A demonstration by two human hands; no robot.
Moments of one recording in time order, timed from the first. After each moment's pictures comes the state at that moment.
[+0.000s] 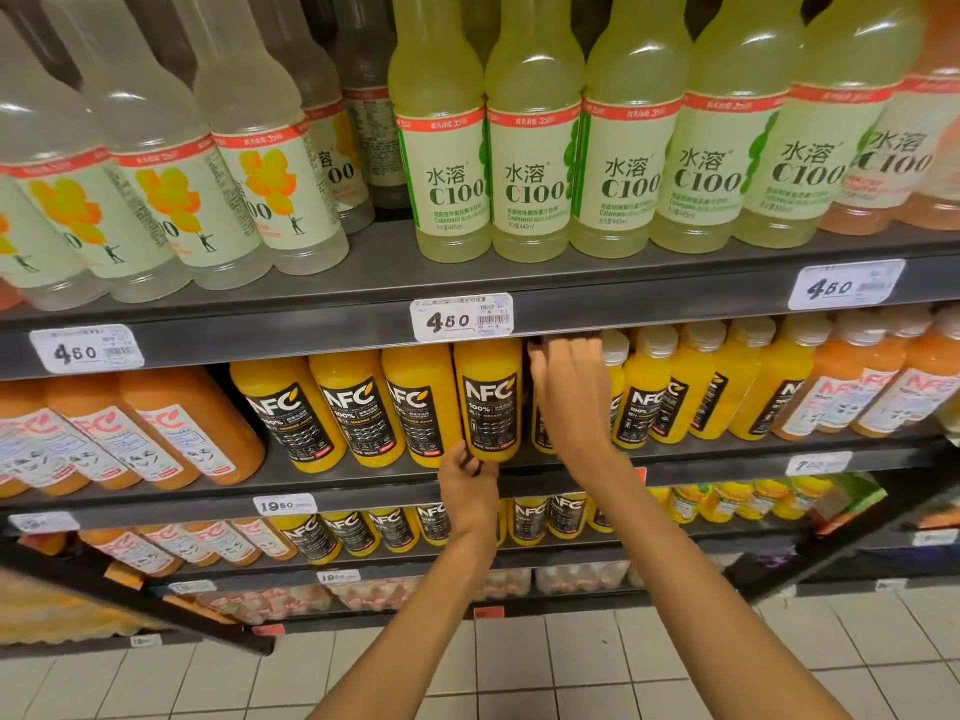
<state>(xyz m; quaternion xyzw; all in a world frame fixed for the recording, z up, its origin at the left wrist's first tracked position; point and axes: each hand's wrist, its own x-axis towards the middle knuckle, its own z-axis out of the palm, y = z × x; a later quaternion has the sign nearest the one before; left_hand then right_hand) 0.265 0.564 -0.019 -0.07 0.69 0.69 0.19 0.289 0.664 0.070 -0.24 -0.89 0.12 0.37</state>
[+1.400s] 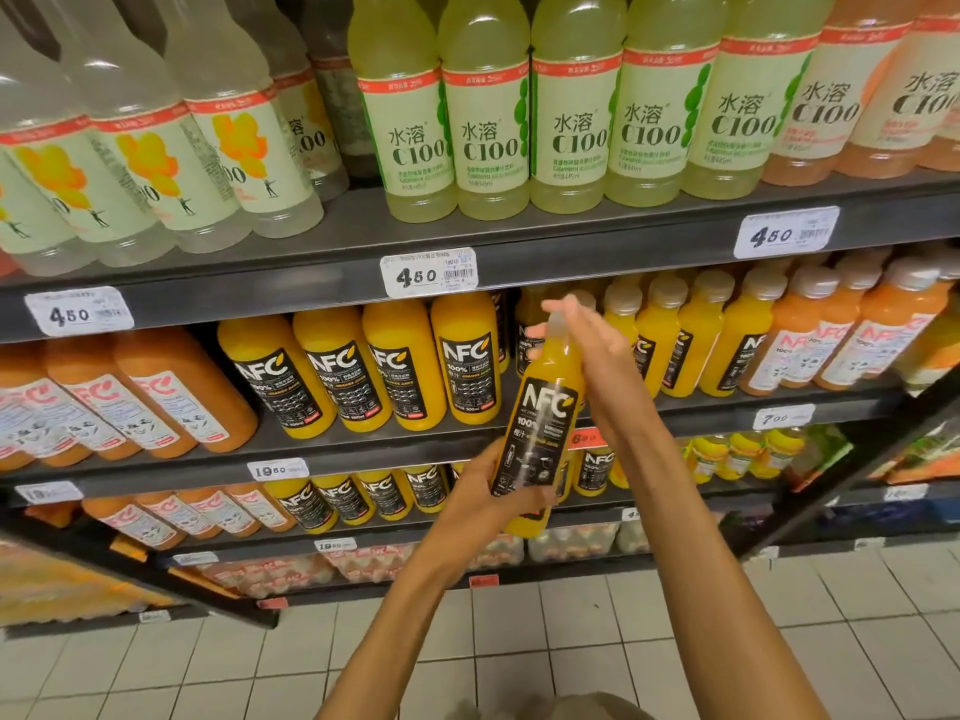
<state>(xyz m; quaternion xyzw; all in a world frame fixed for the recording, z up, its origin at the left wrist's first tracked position) 0.342 0.507 0.045 0.26 0.68 0.59 0.36 0.364 0.676 0.092 -0.18 -0.60 0.74 0.24</state>
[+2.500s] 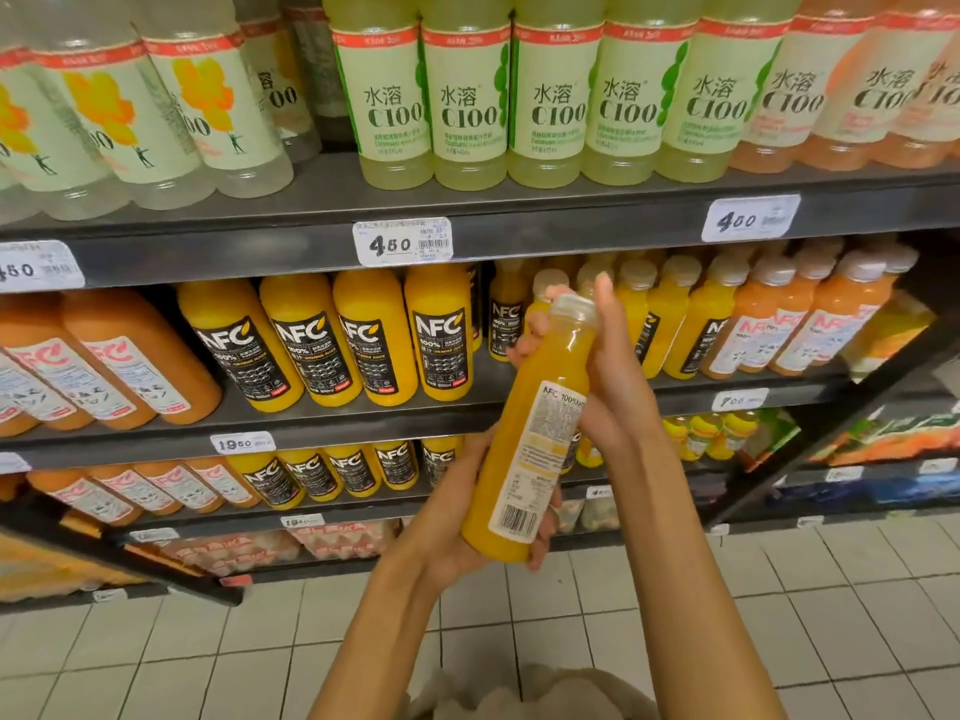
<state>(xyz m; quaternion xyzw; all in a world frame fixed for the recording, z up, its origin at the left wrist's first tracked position) 0.370 0.506 0.055 0.11 0.38 0.67 0.64 0.397 0.664 0.109 -0.04 -0.38 0.91 0.15</state>
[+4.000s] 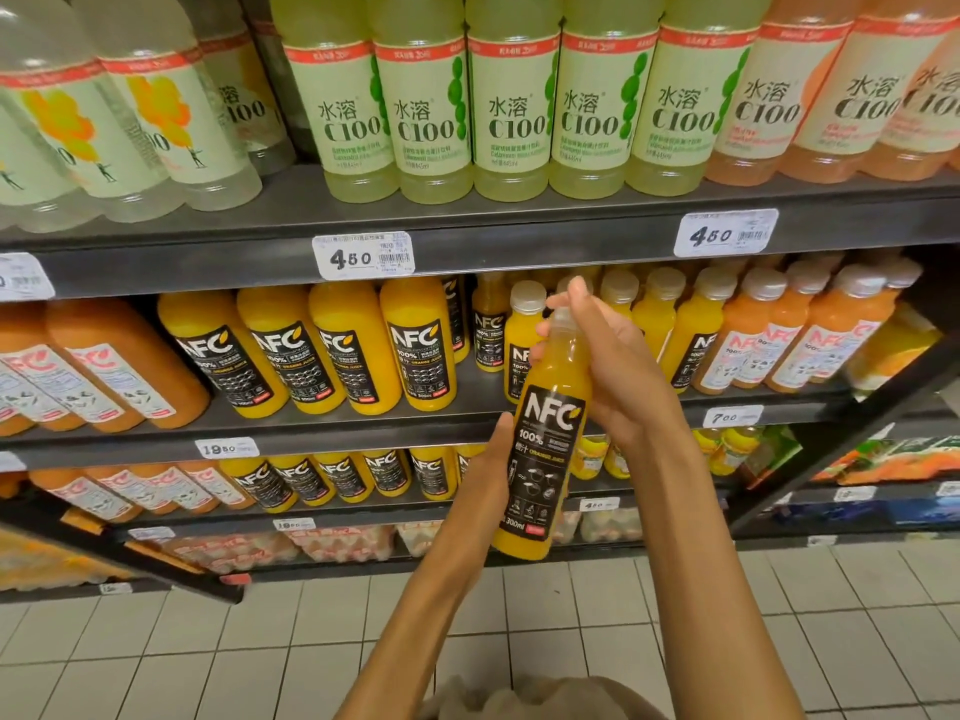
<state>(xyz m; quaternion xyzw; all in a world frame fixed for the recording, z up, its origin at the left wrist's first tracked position) 0.399 0.562 0.072 0.13 0.64 0.63 0.42 0.410 0.711 0.115 -0.17 -0.56 0.79 0.20</state>
